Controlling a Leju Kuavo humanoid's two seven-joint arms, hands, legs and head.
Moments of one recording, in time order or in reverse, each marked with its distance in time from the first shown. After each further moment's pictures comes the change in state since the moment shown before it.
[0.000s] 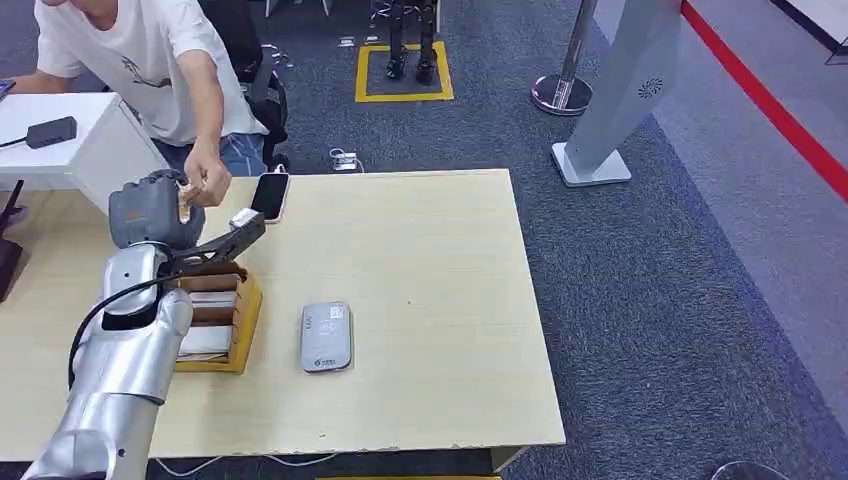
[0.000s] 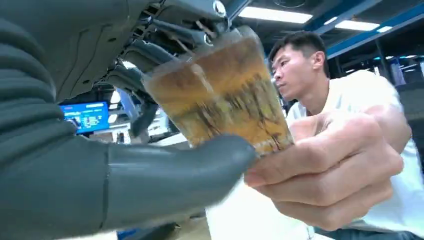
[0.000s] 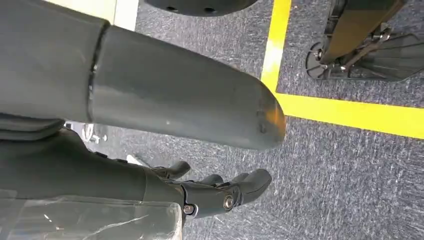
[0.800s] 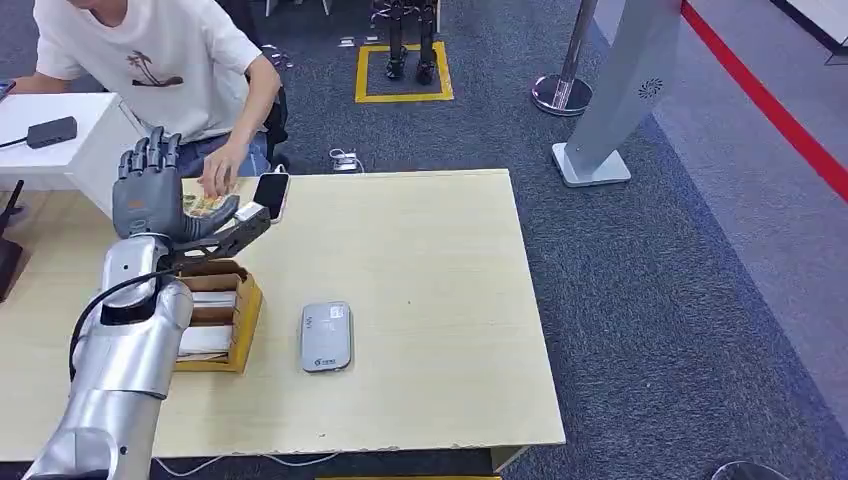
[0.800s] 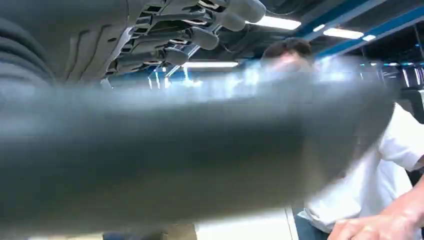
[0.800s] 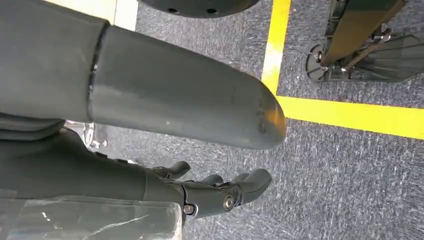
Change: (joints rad) left arm -0.006 -0.018 0.002 -0.060 0.000 -0.065 -0.046; right arm 0.007 0.000 0.000 0.000 -0.030 -0.002 -0.011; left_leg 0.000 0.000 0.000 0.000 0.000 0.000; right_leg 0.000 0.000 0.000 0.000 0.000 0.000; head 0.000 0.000
